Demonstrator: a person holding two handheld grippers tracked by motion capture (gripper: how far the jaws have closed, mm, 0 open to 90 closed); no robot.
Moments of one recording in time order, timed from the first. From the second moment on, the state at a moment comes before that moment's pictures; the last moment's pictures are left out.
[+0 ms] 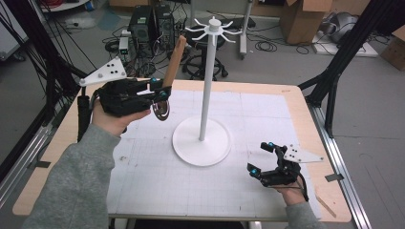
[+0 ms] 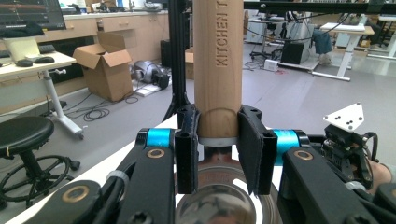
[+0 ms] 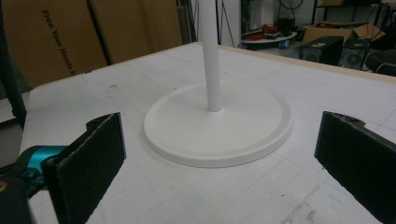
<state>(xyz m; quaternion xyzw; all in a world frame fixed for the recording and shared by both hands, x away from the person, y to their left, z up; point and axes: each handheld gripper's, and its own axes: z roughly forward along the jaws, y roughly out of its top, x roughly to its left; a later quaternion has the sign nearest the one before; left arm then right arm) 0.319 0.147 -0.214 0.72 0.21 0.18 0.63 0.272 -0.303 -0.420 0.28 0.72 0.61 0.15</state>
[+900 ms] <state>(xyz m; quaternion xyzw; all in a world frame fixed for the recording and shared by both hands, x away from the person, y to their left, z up) 0.325 0.135 -0.208 0.73 0.21 0.17 0.63 0.272 -0.304 -0.420 0.28 0.72 0.62 0.15</state>
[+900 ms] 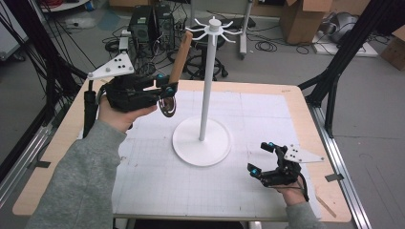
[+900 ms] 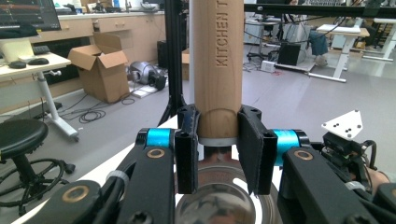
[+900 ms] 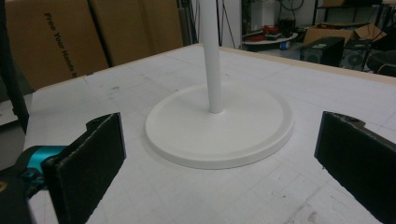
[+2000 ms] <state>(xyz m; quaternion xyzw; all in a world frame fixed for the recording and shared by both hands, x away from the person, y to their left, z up) 0.329 0.120 -0.213 0.72 0.21 0.18 0.63 0.271 -0.305 -0.420 0.28 0.72 0.62 0.15</state>
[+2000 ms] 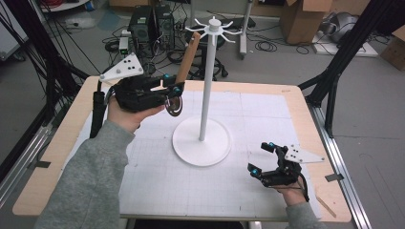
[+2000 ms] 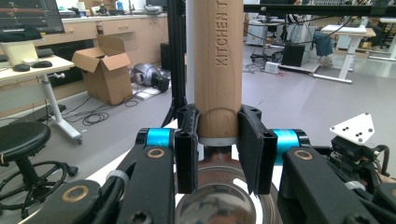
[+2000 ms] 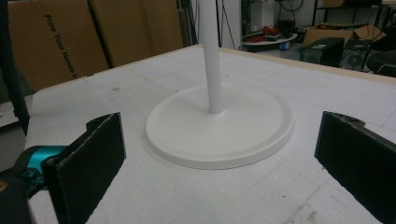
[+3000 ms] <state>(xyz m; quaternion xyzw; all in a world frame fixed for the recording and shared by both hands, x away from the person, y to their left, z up) 0.339 0.107 -0.220 0.72 0.23 0.18 0.63 0.266 -0.310 -0.419 0.29 0.72 0.62 0.16</state>
